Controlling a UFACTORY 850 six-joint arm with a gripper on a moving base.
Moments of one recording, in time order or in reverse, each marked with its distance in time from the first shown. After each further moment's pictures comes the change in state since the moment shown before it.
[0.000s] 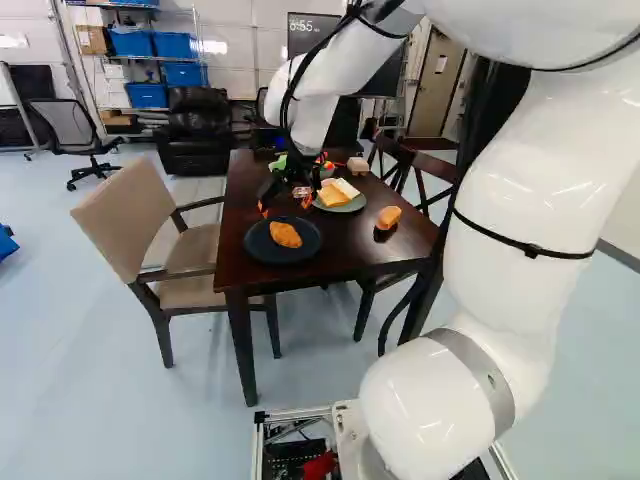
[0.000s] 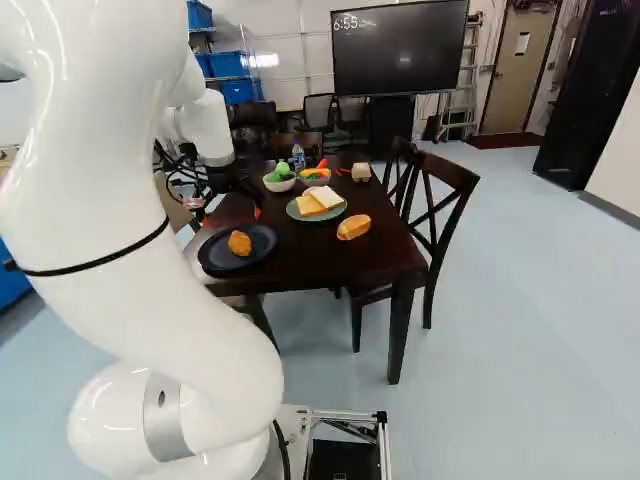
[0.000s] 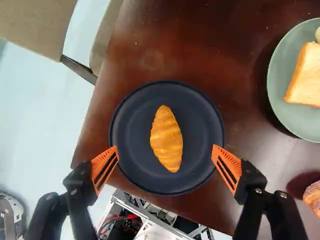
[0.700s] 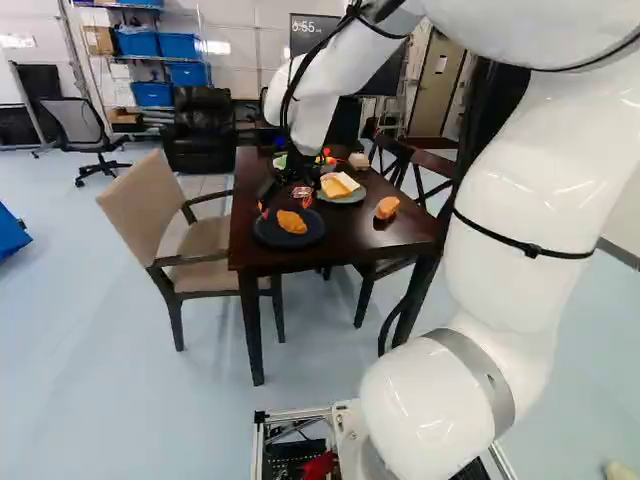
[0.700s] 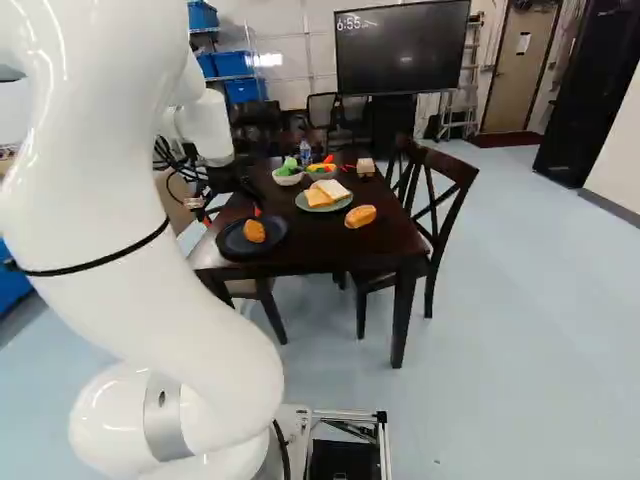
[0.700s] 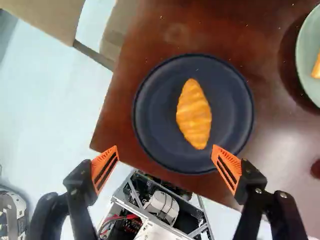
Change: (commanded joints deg) arm 0.0 0.0 0.0 0.0 0.0 0.0
